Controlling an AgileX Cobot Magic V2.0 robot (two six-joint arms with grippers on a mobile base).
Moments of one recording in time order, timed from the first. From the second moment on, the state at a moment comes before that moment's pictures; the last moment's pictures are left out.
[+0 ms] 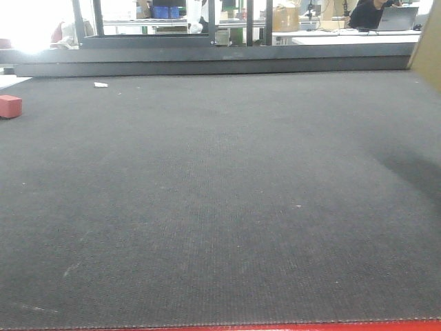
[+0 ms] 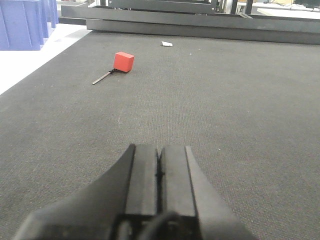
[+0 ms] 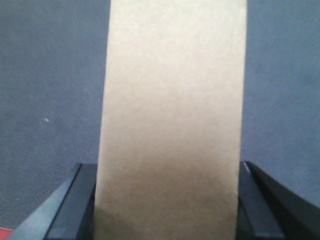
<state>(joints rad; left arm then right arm) -0.01 -0.01 0.03 -0.08 0.12 0.05 0.26 0.68 -0.86 -0.14 0.93 0.16</state>
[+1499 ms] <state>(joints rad) -0.01 -0.01 0.03 -0.08 0.12 0.05 0.26 0.21 -0.84 -0.14 0.94 0.15</state>
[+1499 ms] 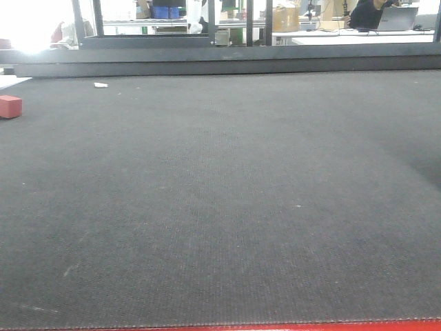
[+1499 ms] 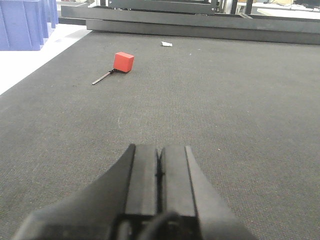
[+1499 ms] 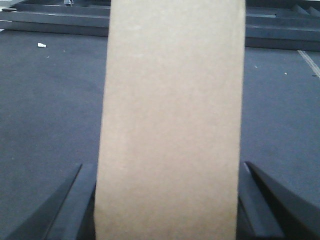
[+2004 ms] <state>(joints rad) -0.01 -0.01 0.03 -0.08 0.12 0.05 0.26 0.21 -0.84 -0.14 0.94 0.15</state>
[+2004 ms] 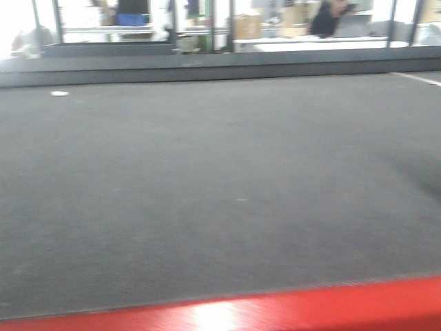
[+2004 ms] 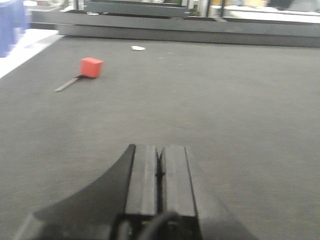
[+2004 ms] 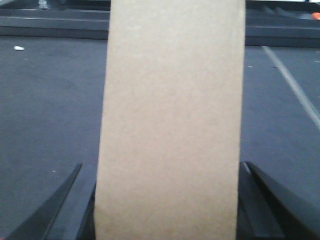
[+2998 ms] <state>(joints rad) -0.01 -0.01 0.03 -0.08 0.12 0.05 0.26 0.21 -0.84 -0.14 0.94 0.15</state>
